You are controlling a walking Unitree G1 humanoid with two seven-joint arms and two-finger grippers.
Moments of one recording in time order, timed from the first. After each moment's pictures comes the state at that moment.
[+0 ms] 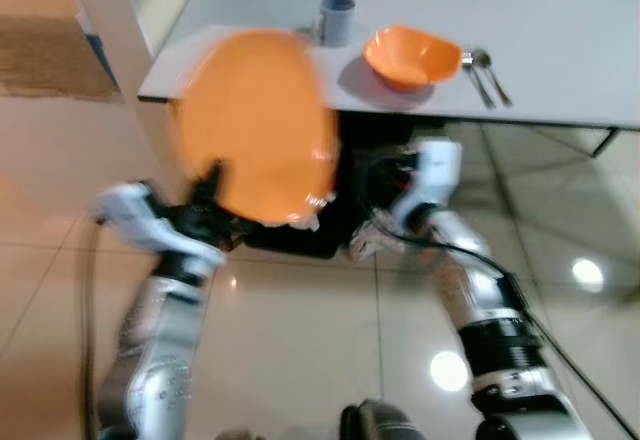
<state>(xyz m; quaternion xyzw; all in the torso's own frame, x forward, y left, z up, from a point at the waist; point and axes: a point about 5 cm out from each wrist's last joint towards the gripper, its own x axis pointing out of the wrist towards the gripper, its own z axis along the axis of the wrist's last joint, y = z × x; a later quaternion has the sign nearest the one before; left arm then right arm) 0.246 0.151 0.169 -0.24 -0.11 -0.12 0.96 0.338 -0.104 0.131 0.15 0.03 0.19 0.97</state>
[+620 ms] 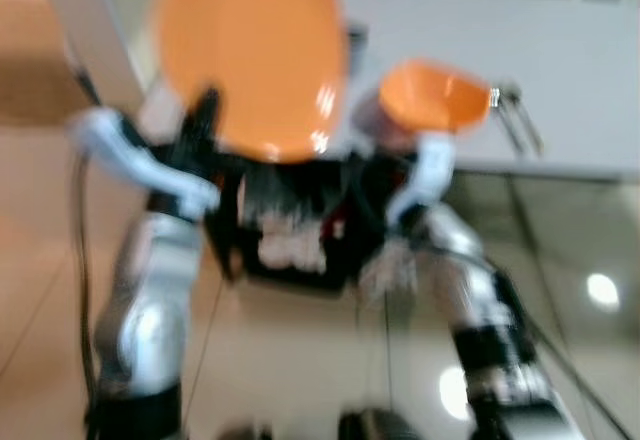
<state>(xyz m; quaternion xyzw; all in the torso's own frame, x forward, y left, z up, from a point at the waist) 0.277 0.157 0.217 -0.27 -0.19 -0.15 0.93 0.335 -0.094 0.138 0.17 0.02 0.22 0.96</state>
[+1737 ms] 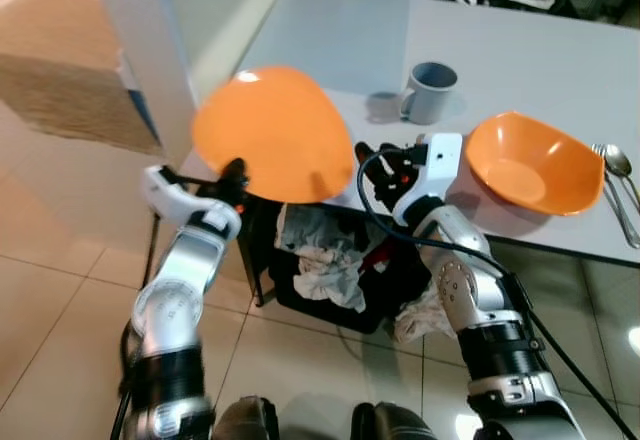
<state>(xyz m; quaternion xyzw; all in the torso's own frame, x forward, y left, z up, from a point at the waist) 0.321 0.154 0.140 -0.52 0.08 -0.03 0.85 0.334 -0.094 0.152 0.14 -0.01 0.21 0.97</state>
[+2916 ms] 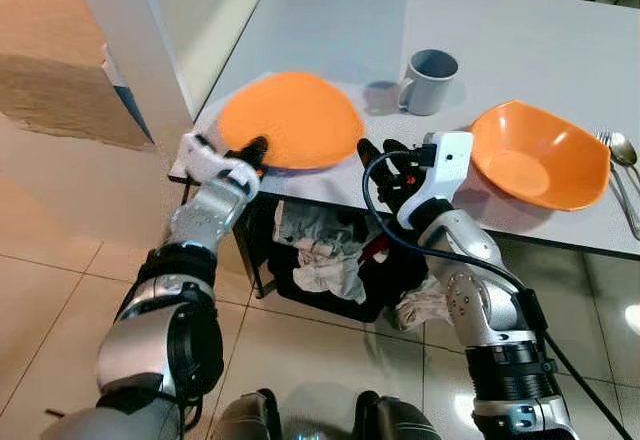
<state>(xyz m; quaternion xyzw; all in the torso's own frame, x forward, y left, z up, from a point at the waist) 0.391 0.145 0.143 -0.51 0.12 -0.06 0.85 0.318 -0.096 0.164 0.14 -0.02 0.21 0.97</state>
